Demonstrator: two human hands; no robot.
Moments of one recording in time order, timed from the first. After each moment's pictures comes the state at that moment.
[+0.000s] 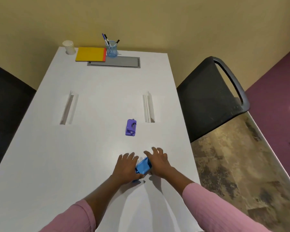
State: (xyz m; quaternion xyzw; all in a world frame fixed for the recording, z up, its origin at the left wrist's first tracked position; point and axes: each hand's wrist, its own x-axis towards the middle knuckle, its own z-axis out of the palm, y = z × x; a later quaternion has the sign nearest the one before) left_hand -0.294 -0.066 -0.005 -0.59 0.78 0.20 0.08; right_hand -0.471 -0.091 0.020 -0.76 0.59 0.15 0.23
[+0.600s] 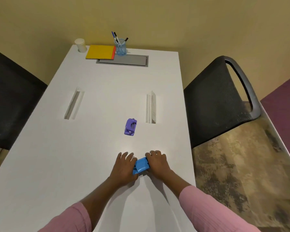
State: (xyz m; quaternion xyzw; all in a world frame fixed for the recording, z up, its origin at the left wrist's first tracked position) left_hand -0.325 -0.057 -0.003 -0.62 0.77 0.13 0.04; right_hand -0.505 -0.102 0.008 -0.82 0.52 0.08 0.21
